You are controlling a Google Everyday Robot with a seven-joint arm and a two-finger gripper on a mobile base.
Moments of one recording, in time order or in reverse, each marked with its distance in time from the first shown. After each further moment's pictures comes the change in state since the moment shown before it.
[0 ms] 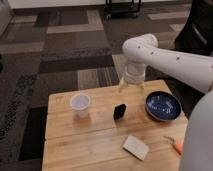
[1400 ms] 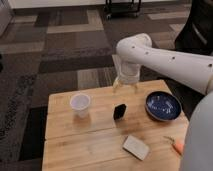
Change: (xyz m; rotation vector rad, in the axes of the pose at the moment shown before) arm 0.008 0.043 -0.011 -0.025 -0.030 -0.058
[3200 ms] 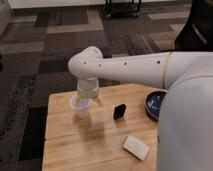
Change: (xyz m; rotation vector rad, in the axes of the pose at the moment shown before) arm 0.061 0.177 0.024 -0.042 0.021 -0.059
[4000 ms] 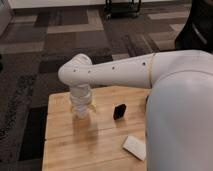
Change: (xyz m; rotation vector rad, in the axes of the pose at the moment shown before) arm 0.024 0.029 0.027 0.035 0.044 -0.033
